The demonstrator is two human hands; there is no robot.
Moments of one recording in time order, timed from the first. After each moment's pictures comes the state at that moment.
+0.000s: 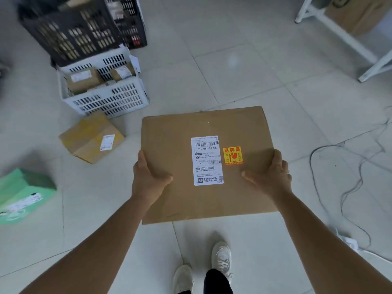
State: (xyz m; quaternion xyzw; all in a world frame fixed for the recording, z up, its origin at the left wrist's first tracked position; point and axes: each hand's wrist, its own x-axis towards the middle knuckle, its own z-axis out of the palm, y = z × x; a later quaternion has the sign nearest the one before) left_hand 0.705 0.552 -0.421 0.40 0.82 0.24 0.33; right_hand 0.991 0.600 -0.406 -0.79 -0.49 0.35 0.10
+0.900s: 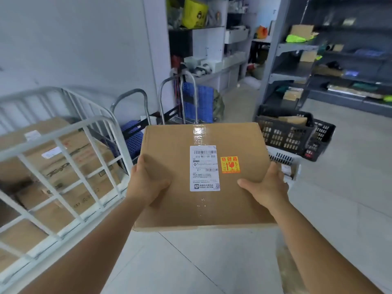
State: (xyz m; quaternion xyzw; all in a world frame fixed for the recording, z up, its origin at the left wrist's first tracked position) left_hand 0.495 0.269 -0.153 0.03 0.90 0.43 0.06; right_hand 0.613 0.536 -0.158 -0.41 -0.84 0.36 0.08
